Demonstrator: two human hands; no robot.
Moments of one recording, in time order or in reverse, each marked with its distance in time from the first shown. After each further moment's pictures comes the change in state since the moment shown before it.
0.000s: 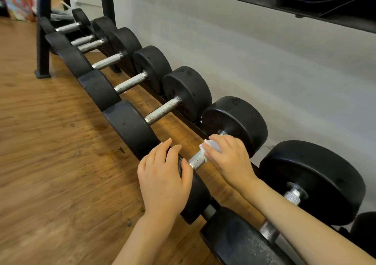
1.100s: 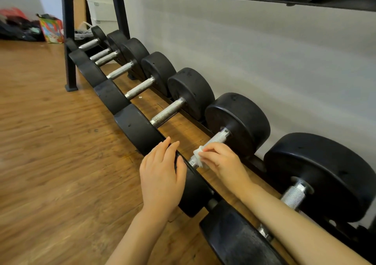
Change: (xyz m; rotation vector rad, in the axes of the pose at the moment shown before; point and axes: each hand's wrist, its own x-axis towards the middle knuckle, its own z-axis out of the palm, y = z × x) left_hand -0.003 0.001 -0.006 0.065 -0.088 0.000; right_hand -0.007 -0.028 -0.010 0.740 -0.107 0.294
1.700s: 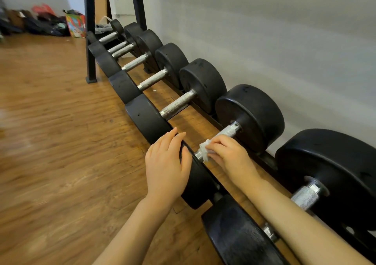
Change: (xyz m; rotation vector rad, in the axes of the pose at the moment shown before) left_hand -0.001 0.002 0.001 0.023 0.028 -0.018; right_hand 0.004 0.001 0.000 -0.057 -0.029 -0.097
